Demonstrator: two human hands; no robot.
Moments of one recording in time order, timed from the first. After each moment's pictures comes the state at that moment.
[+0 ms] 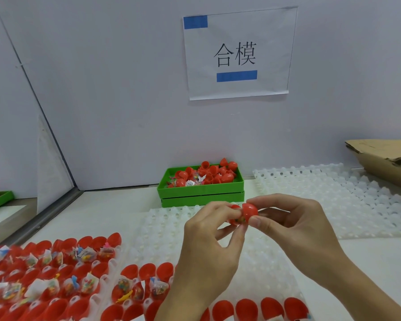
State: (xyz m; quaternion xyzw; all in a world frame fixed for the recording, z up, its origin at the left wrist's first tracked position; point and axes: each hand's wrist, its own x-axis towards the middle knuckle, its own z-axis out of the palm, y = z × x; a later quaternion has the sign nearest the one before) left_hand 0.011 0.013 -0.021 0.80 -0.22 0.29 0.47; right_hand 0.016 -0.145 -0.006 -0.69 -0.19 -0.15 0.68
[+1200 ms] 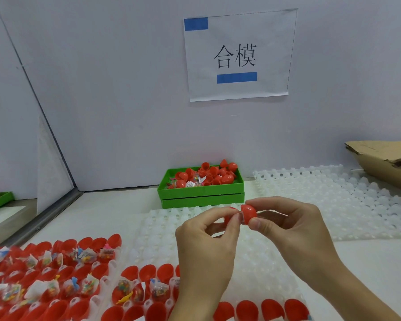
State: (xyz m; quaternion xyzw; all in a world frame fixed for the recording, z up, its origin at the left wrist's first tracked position) left_hand 0.008 0.005 -0.019 0.75 -0.11 0.29 0.58; right_hand 0.015 -0.137 -0.010 -0.68 -0.17 -0.17 0.69
